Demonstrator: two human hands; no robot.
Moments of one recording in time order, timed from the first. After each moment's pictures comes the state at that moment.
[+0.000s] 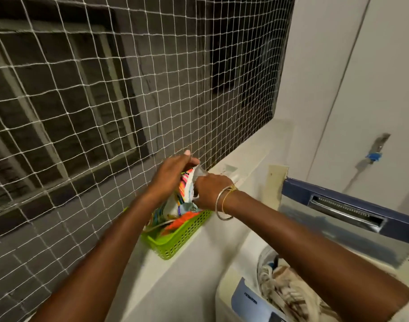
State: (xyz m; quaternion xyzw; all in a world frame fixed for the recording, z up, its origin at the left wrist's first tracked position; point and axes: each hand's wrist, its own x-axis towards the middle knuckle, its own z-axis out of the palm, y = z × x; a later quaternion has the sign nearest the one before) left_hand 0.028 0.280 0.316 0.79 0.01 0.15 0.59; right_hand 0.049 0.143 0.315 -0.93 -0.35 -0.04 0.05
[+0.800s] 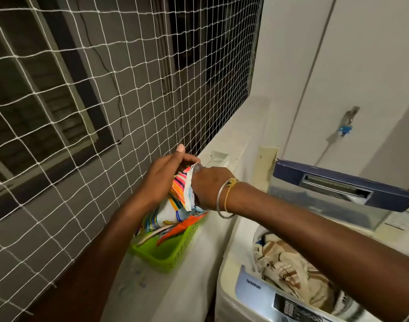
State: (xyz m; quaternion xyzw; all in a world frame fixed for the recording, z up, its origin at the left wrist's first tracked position) left_hand 0.040 0.302 0.308 0.79 -0.07 0.06 0.61; right_hand 0.049 0.164 0.326 -0.95 -0.30 0.00 -0.04
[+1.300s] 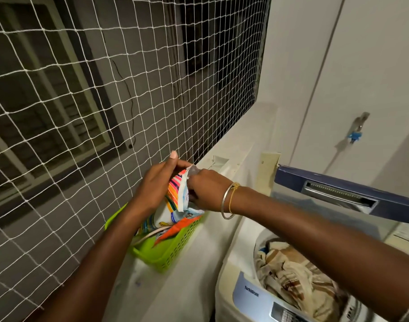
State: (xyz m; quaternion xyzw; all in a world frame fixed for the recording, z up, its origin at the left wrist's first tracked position) left_hand 0.029 0.294 0.305 0.79 -0.04 0.10 0.60; right_hand 0.068 0.144 0.308 -0.89 -0.44 -0.05 0.10
